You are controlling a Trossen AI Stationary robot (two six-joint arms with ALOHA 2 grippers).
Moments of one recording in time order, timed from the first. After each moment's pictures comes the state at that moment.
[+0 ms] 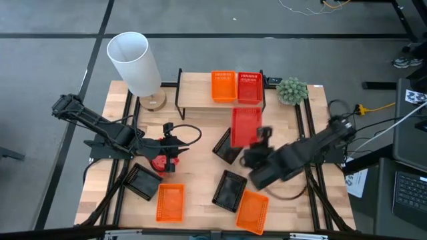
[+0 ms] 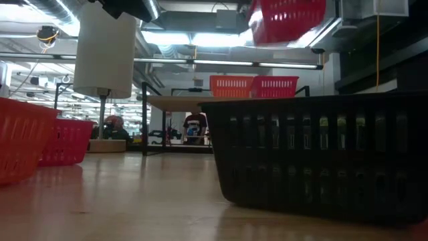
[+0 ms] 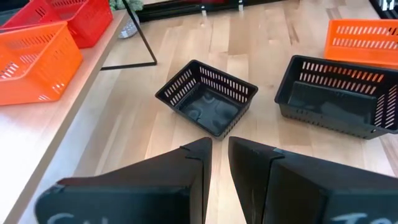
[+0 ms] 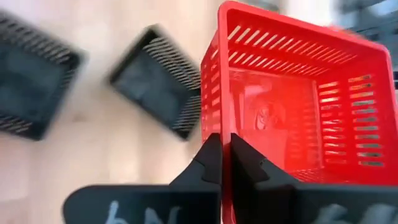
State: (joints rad) left arm -0.43 1.09 0.87 -0.32 -0.59 -0.12; right arm 0.54 1.73 1.83 -1.57 0.75 0.40
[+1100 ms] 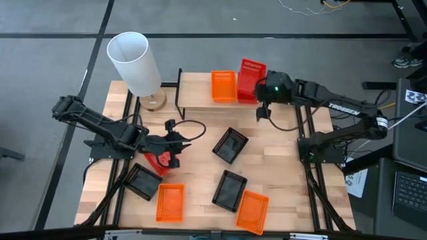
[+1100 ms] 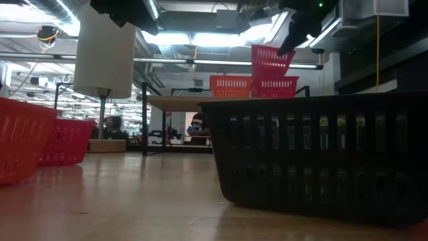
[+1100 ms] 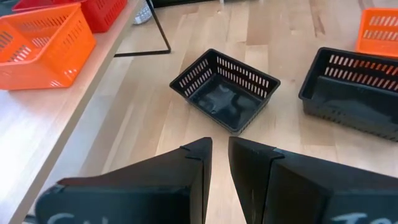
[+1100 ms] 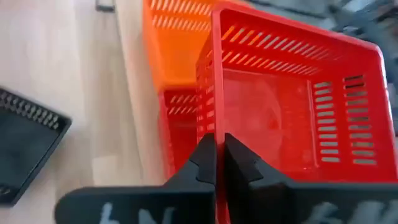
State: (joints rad) left arm -0.36 1.13 0.87 -0.32 -0.58 -0.13; right arm -0.34 1.22 1.22 -0.74 0.25 -0.39
